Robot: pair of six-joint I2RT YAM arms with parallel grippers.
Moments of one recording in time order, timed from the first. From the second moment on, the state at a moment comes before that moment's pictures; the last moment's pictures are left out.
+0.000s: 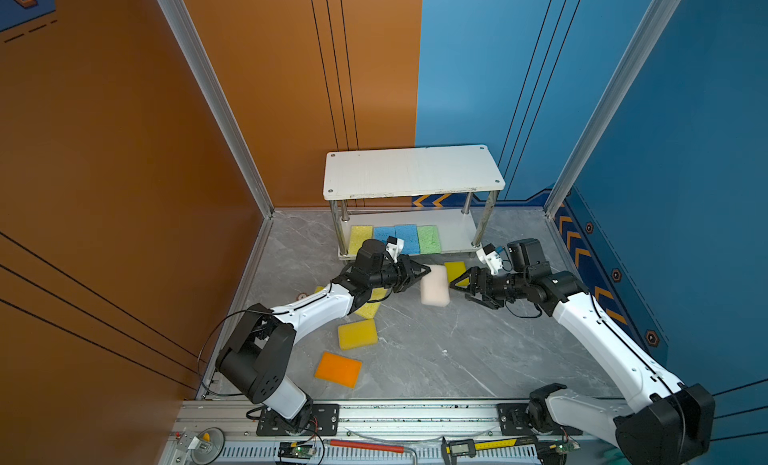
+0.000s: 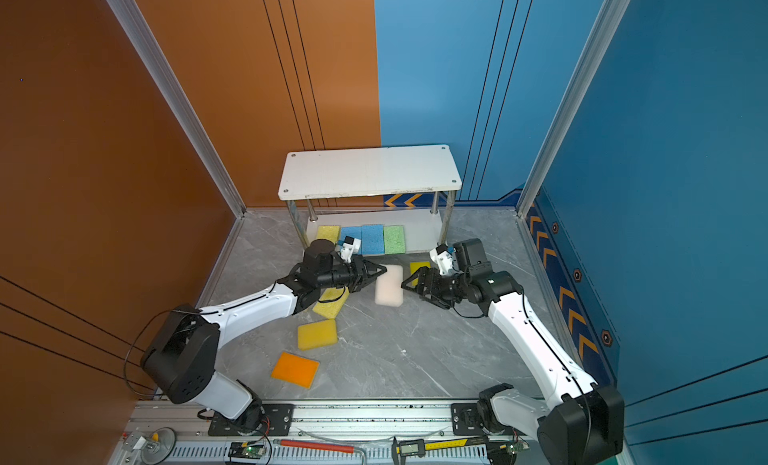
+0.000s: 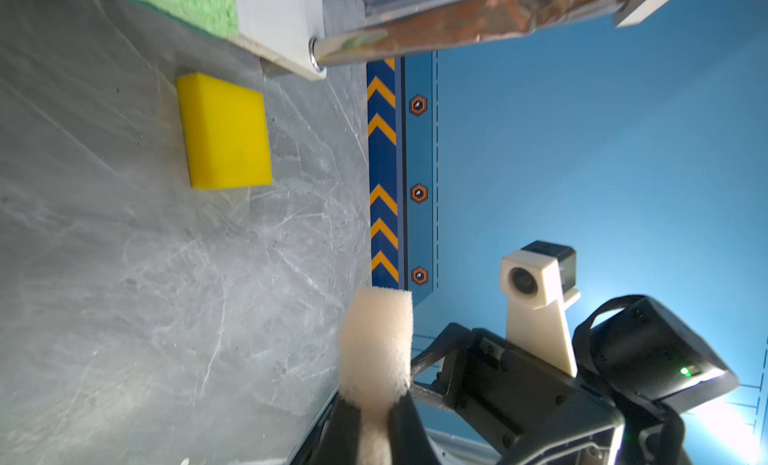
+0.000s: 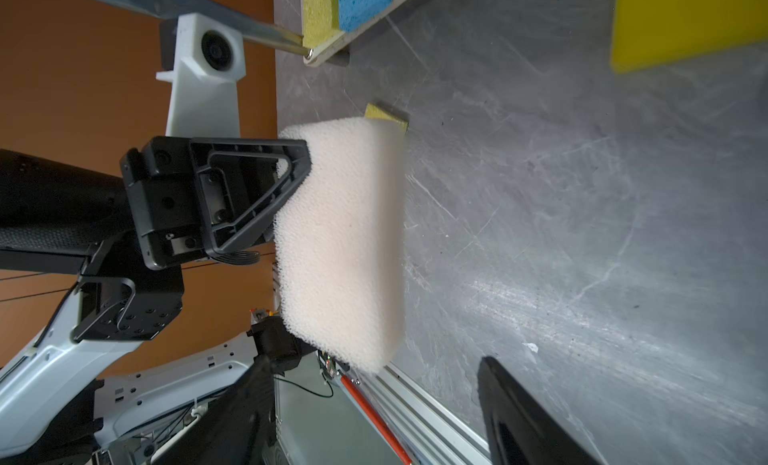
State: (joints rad) left arm -0.59 1.56 0.94 0.32 0.55 -1.27; right arm 0.30 1.14 0.99 -0.67 -0.69 0.71
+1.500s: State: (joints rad) left arm -0.71 1.65 0.94 0.73 0.05 -1.63; right arm 0.37 1.15 0.82 -0.07 -0.49 1.24
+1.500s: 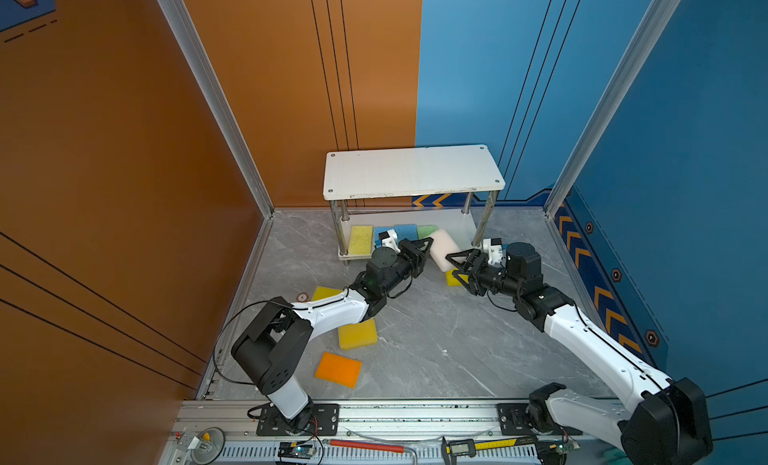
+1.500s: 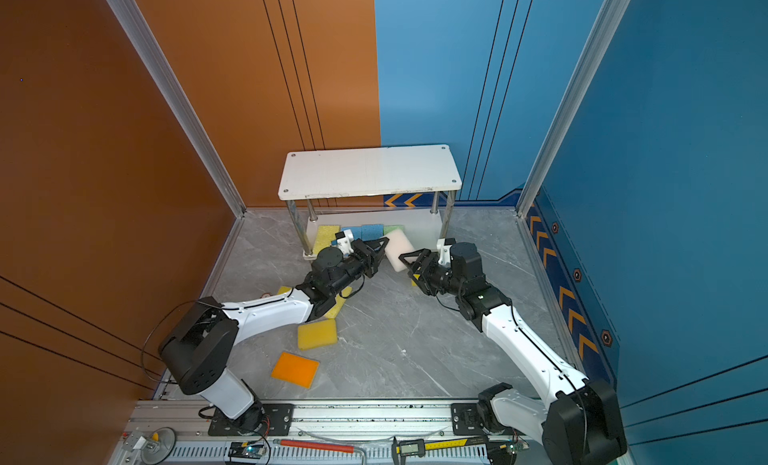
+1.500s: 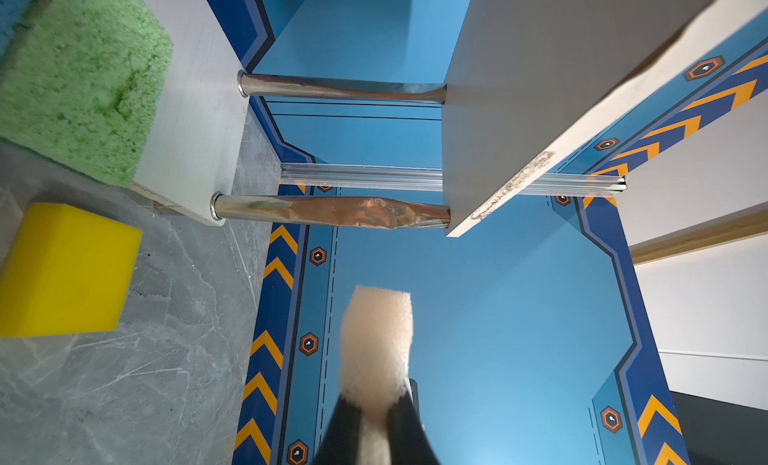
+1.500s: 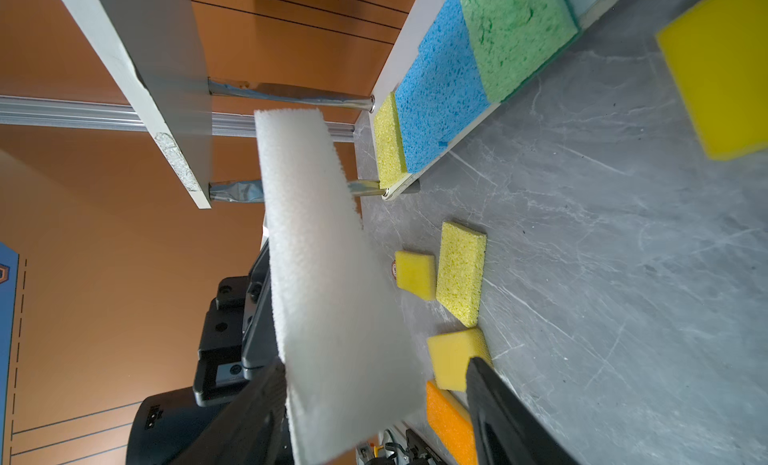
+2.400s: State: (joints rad) left arm -0.70 1.73 0.96 0.78 0.07 -1.66; right arm 0.38 1.16 0.82 0.01 -0.39 1.26
